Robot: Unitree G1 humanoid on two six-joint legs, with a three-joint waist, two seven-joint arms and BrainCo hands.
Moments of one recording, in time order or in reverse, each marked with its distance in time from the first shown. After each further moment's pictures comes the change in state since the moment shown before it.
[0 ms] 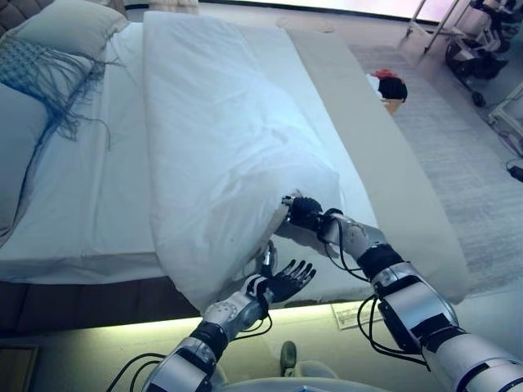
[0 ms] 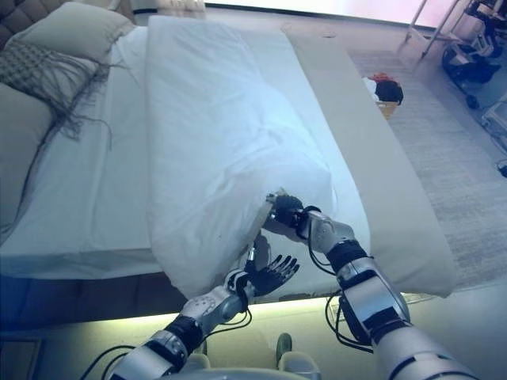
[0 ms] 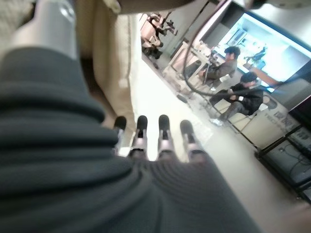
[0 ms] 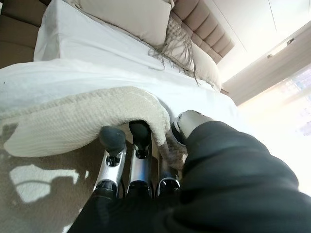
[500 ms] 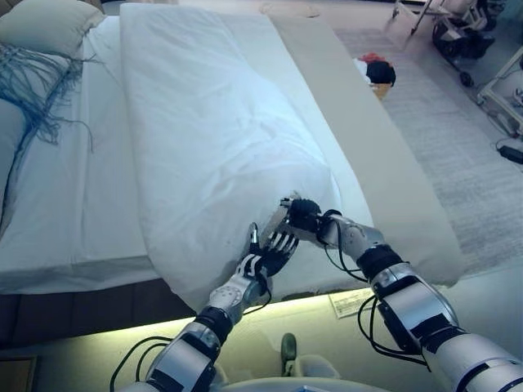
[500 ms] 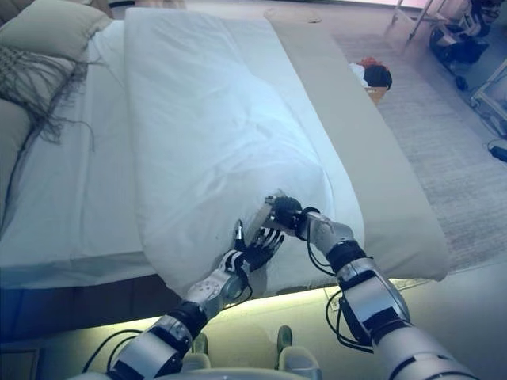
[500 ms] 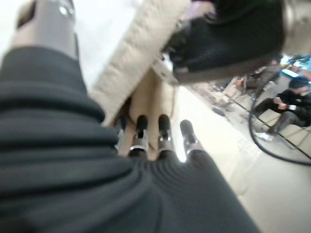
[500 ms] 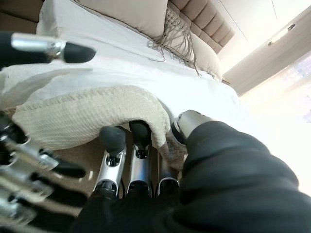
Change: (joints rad) left arm -0.090 -0.014 0.005 -0.023 -0.027 -0.278 -0.052; right arm 0.000 -0.006 0.012 -0.001 -0.001 0.002 0.002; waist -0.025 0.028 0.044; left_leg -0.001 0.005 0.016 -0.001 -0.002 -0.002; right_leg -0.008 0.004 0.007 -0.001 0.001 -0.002
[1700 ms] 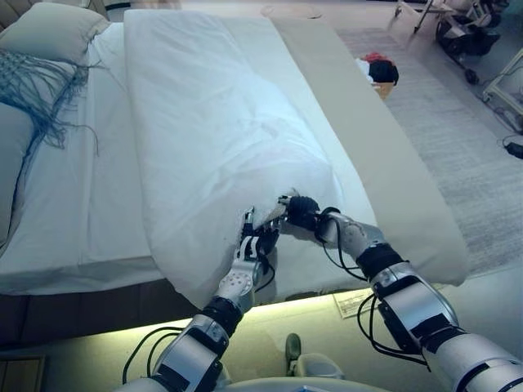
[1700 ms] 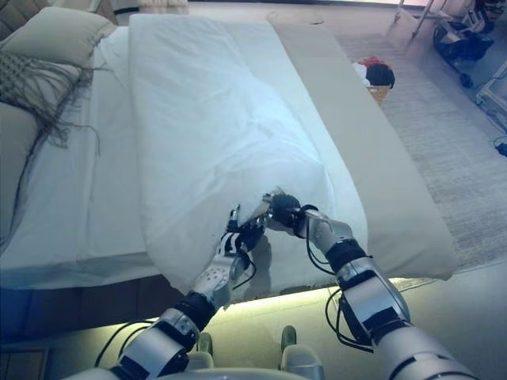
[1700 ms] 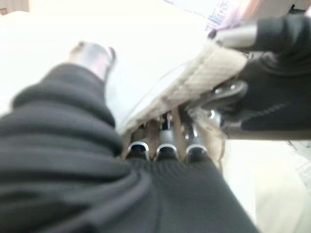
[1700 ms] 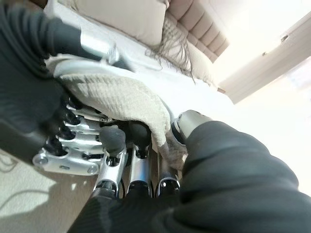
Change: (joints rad) left arm -0.017 -0.036 0.002 -0.132 -0.009 -0.319 0.089; right arm 0.000 0.012 0.000 -0.042 -0.002 0.016 -0.007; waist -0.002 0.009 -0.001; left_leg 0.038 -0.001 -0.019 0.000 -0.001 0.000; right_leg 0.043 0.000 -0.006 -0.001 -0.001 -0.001
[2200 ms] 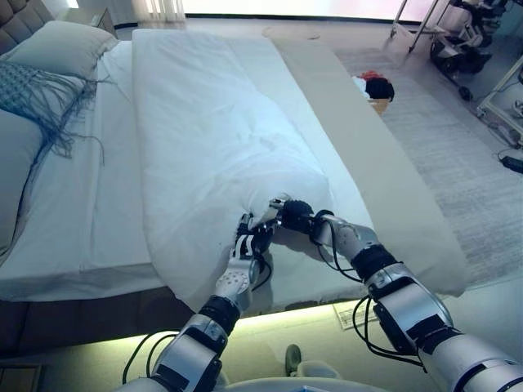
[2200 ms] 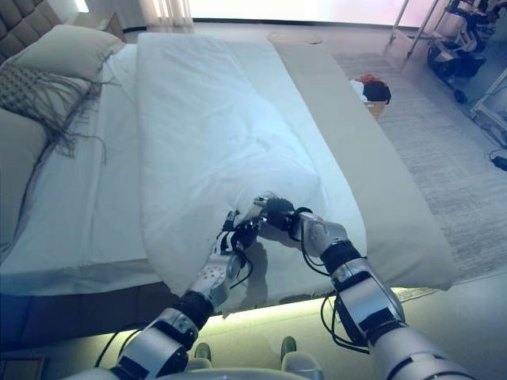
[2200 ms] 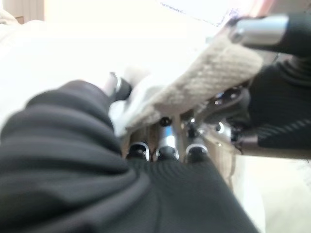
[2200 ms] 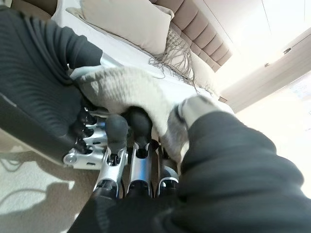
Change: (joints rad) left arm 0.002 0.001 0.043 0.000 0.012 0.000 0.020; right arm 0.003 0.026 0.001 0.001 -0.038 0.030 -0.034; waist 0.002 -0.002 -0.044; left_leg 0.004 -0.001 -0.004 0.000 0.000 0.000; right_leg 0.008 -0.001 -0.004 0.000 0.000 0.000
